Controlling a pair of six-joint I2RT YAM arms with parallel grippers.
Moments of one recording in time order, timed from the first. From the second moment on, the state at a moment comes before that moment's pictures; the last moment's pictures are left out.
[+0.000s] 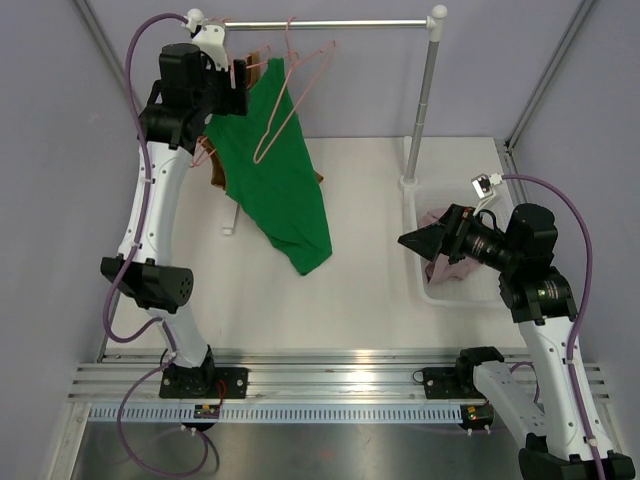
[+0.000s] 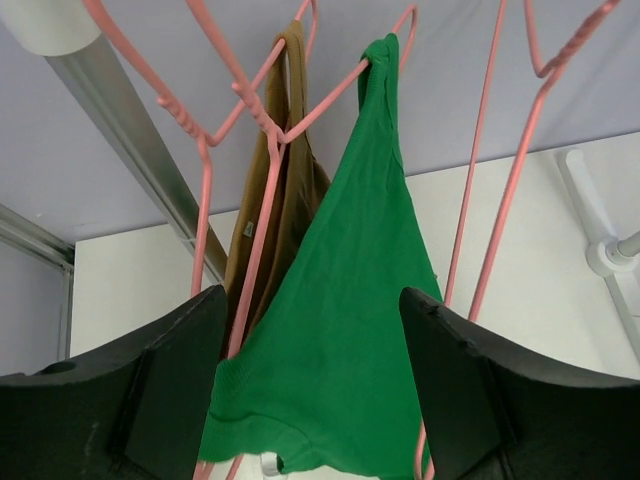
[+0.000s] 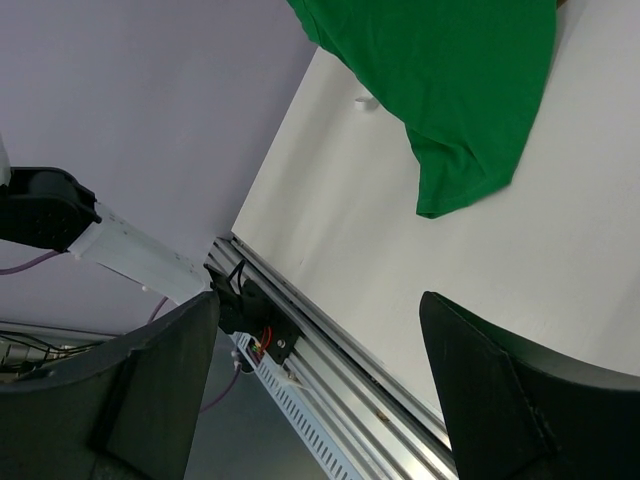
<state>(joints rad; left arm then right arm) -0.18 1.82 2.29 -0.76 0.03 0.02 0.11 0.75 1.00 -0.51 -0.77 0.60</state>
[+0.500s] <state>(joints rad) -0.15 1.90 2.30 -0.74 0.11 0.02 0.11 0.74 0.99 -0.49 -0.77 0.60</state>
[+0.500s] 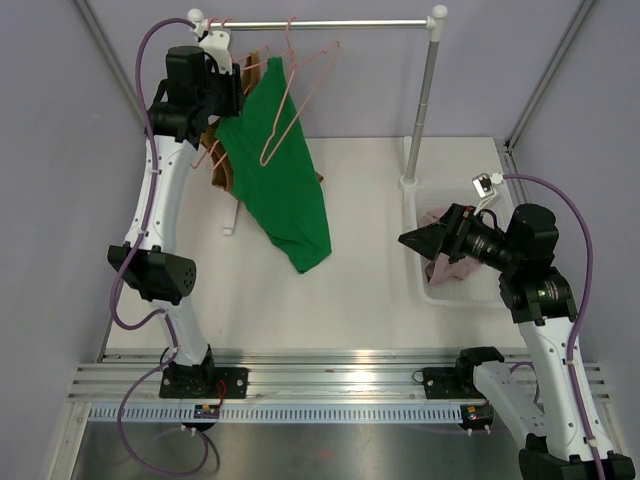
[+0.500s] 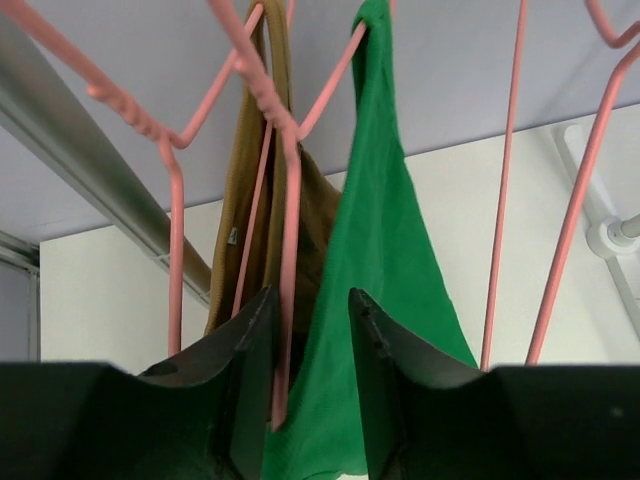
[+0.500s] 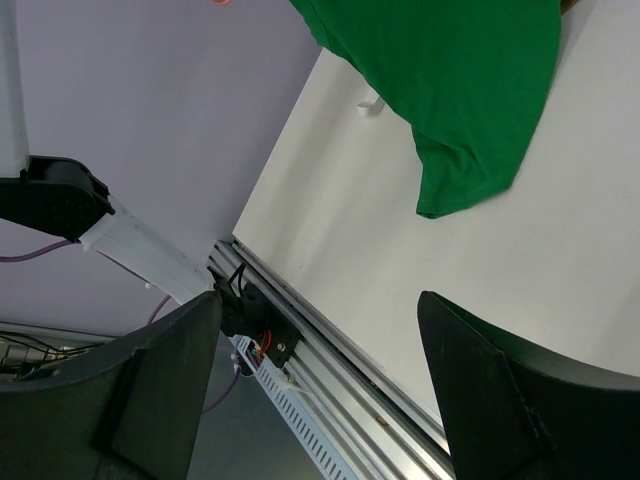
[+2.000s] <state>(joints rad) -0.16 1.48 2.07 -0.76 0.23 -0.30 0.11 0.72 1.02 -0.52 -0.77 0.58</state>
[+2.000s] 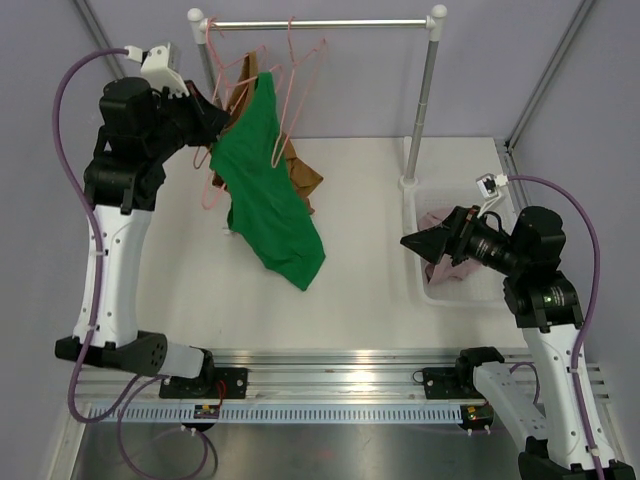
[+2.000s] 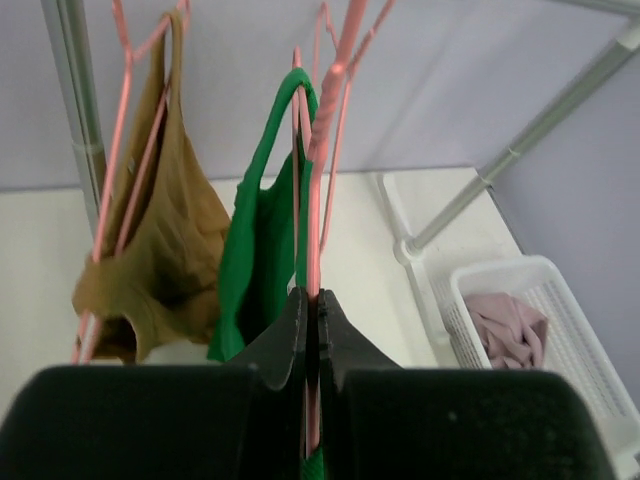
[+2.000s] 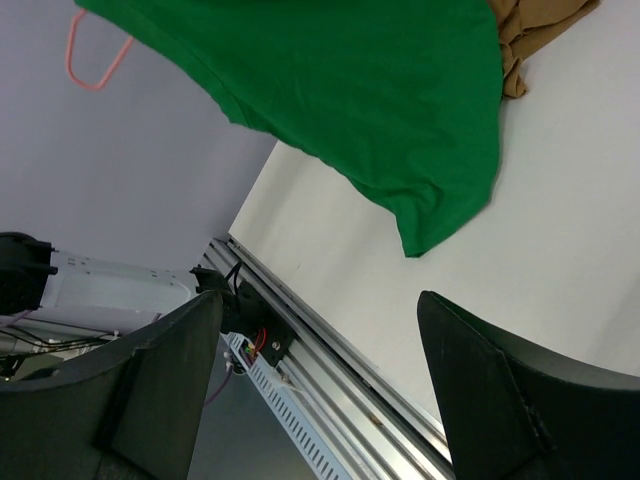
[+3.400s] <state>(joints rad) -0.40 0.58 0.79 -0.60 0.74 -0.50 0.87 1.21 0.86 -0.05 -0.01 0.80</state>
